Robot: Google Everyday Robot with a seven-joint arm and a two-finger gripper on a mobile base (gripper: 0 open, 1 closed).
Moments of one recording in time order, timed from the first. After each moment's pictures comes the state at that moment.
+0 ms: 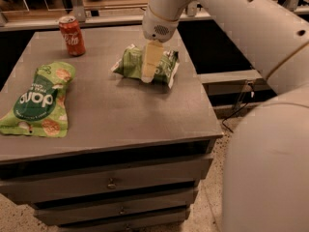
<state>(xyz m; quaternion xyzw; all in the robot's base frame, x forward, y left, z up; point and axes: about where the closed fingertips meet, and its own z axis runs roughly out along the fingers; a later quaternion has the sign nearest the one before) 0.653 0.020 0.891 -0.71 0.68 0.07 0.18</state>
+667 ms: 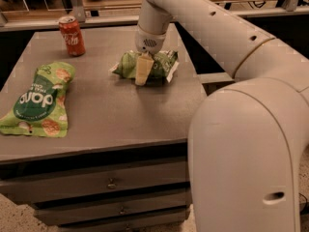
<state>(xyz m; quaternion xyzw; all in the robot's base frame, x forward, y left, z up) 0.679 0.033 0.830 -0.70 0.70 0.07 0.11</state>
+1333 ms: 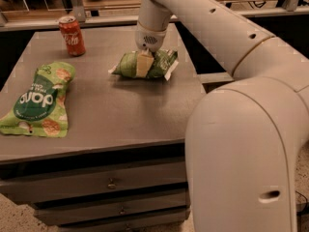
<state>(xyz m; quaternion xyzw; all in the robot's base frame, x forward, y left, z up) 0.679 0.033 0.840 -0.70 0.70 0.07 0.11</state>
